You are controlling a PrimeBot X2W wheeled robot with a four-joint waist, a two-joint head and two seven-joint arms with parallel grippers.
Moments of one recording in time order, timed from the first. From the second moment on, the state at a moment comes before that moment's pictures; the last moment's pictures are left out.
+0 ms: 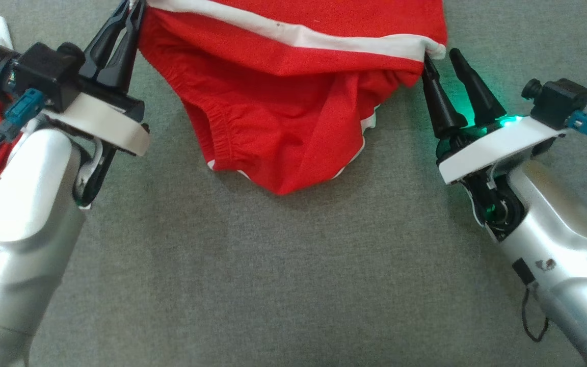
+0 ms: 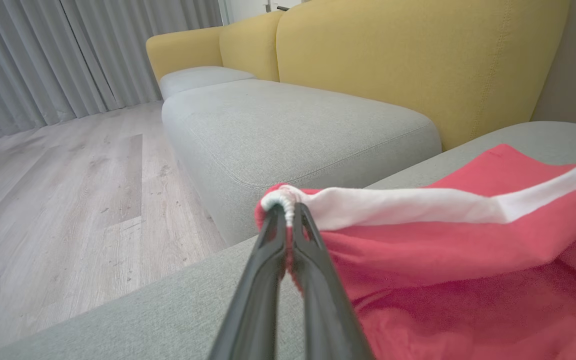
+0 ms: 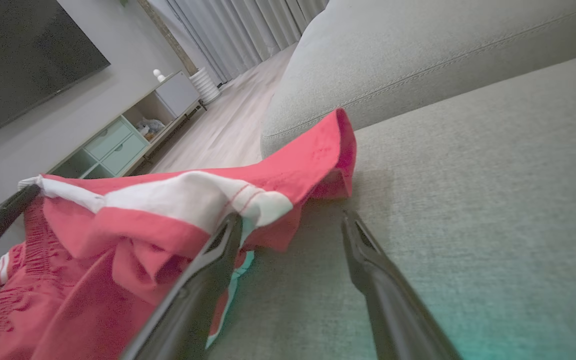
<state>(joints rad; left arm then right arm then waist) -0.82 0.41 -0.54 0.44 -0.42 -0.11 -0.15 -0.69 -0.33 0.66 0.52 0.94 0.13 -0.26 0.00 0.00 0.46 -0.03</state>
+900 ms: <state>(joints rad) -0.84 0.41 -0.56 0.47 -0.42 -0.11 -0.17 -0.72 -0.46 0.84 0.32 1.32 0.13 -0.26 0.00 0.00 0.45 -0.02</state>
